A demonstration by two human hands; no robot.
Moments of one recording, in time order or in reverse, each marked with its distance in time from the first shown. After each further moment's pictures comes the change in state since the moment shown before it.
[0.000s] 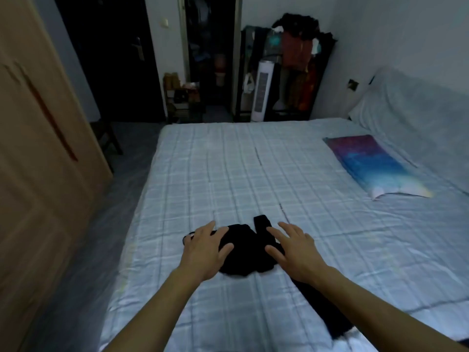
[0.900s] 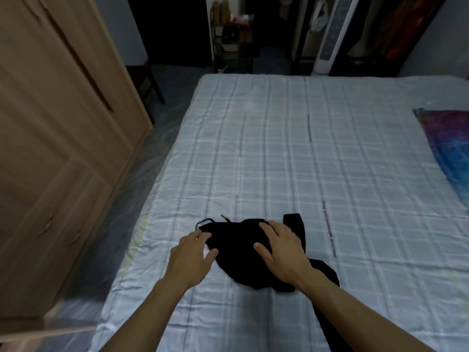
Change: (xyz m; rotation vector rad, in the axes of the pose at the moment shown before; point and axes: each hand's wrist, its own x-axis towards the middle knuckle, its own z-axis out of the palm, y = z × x) left_hand 0.119 -0.056 0.059 -0.185 -0.103 -0.397; right_hand 0.205 0.026 0.079 0.195 -0.210 -0.206
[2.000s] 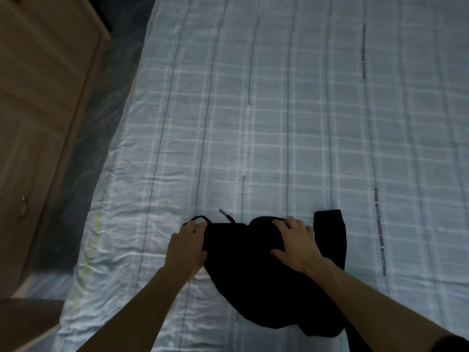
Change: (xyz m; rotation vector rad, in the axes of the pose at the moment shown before) left_hand 0.239 -0.106 0.137 0.205 -0.276 -0.011; right_hand 0.212 0.118 0.166 -0.174 -0.463 0.141
